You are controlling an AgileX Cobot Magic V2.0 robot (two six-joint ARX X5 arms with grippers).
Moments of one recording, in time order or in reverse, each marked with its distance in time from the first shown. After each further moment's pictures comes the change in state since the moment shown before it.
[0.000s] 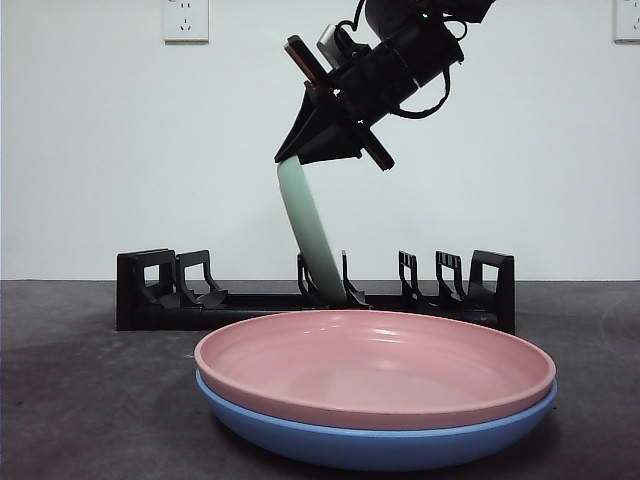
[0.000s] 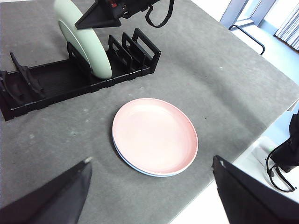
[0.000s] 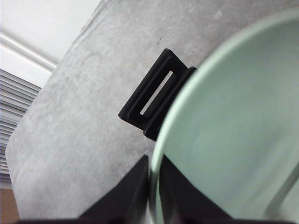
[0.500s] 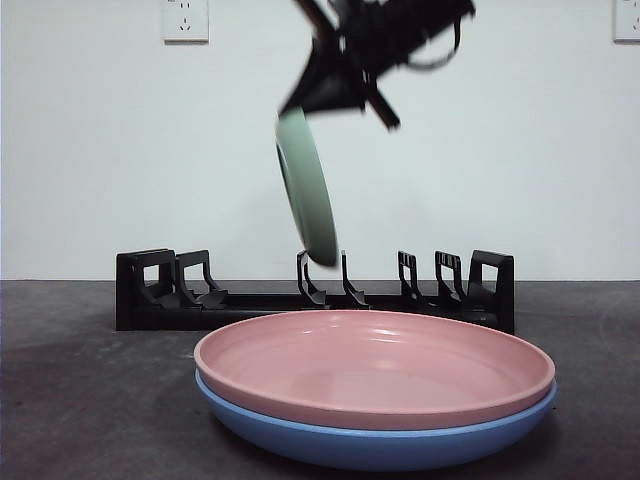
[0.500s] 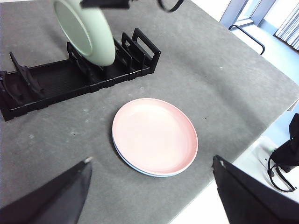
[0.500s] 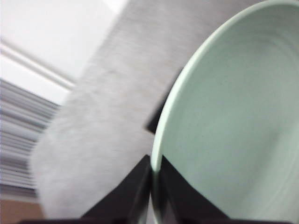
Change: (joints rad) left arm 0.000 0.000 0.000 0.000 0.000 0.000; right arm 0.016 -0.119 0.007 -0.025 -0.011 0.070
